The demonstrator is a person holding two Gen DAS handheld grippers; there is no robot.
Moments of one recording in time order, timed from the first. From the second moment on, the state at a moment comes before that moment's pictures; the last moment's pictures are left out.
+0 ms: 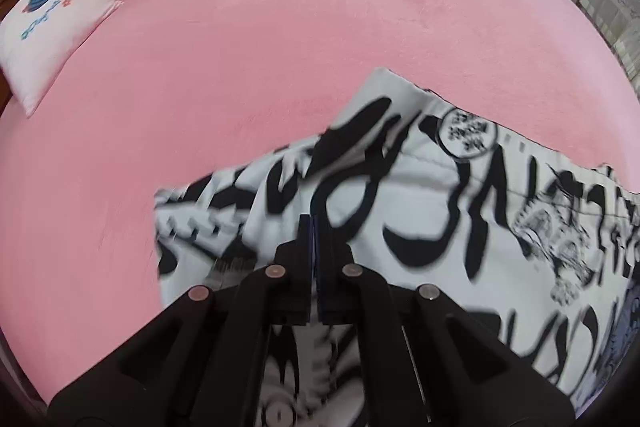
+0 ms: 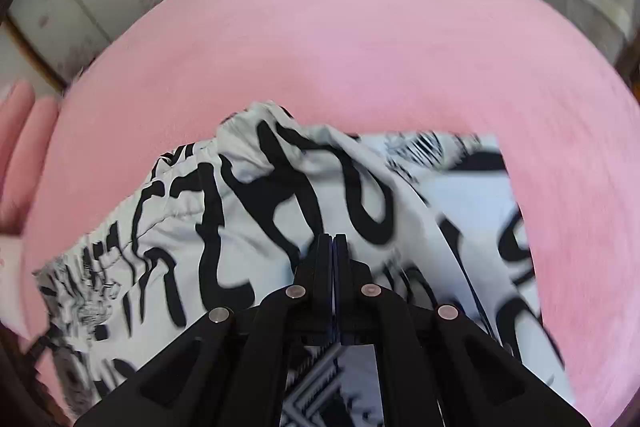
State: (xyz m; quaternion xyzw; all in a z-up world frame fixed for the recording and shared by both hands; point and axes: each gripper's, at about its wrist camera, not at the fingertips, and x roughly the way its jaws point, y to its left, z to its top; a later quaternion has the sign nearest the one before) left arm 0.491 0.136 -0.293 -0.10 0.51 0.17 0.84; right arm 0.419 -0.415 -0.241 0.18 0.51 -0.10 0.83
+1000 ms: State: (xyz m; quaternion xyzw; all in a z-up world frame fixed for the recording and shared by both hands) left arm 0.278 0.007 -0.191 -0.09 0.61 0.03 0.79; right arm 0.234 -0.268 -0.156 0.05 0.58 0.03 0.81
